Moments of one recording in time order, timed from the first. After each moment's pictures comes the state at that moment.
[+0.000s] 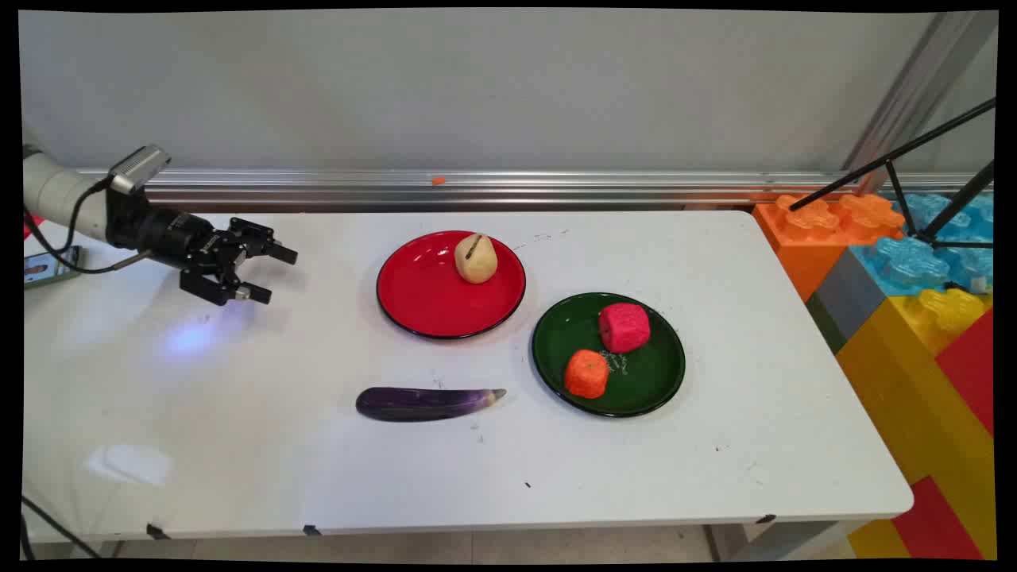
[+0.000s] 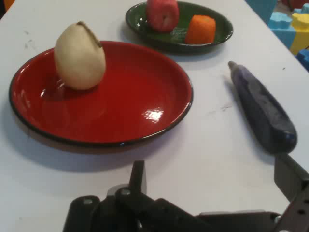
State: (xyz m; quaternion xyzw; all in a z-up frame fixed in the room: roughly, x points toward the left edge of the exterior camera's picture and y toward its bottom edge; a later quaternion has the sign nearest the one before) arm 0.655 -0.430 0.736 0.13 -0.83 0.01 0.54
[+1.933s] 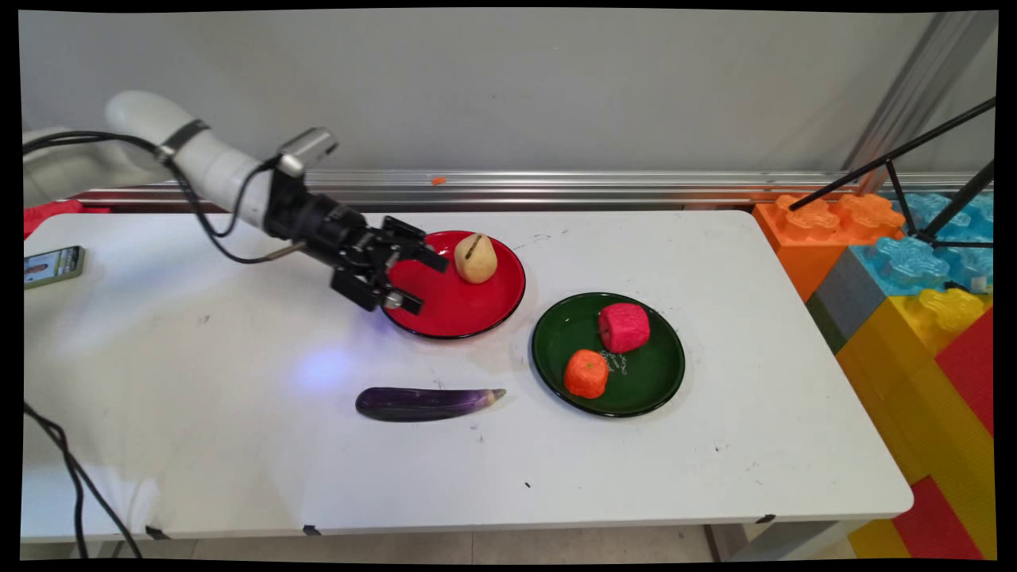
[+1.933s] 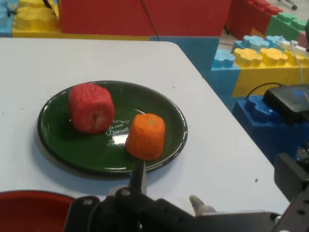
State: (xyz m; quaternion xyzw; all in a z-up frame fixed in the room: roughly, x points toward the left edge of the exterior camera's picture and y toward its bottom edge) arm 0.425 -0.487 0.774 0.06 -0.82 -0.06 0.56
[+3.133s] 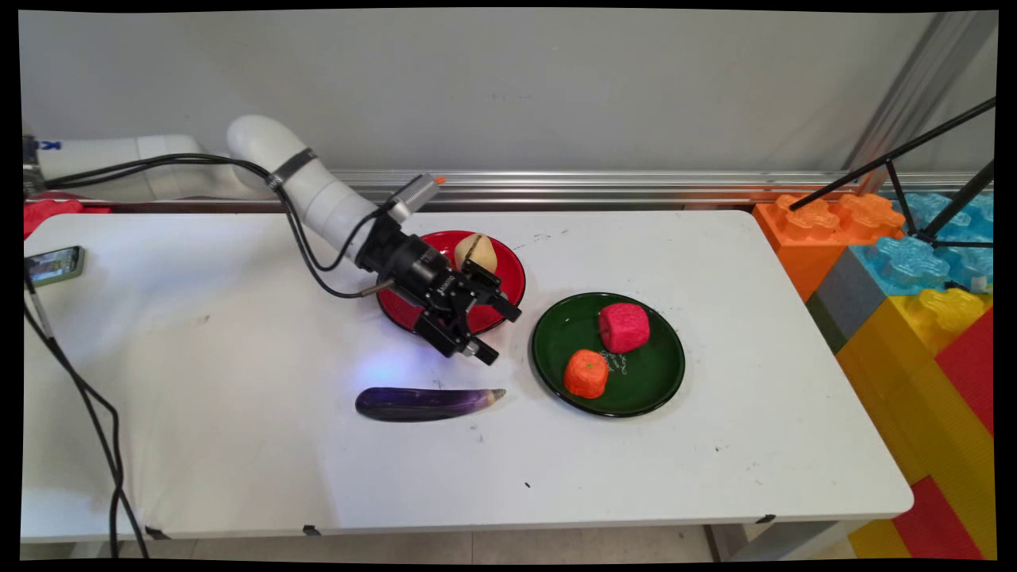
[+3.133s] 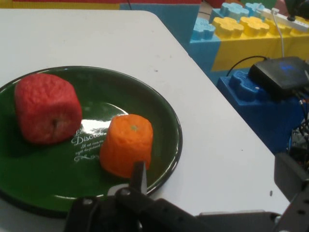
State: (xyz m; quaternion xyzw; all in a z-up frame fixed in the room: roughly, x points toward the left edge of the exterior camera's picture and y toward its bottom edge) arm 0.320 -0.512 0.738 0.02 -0.85 -0.11 0.52
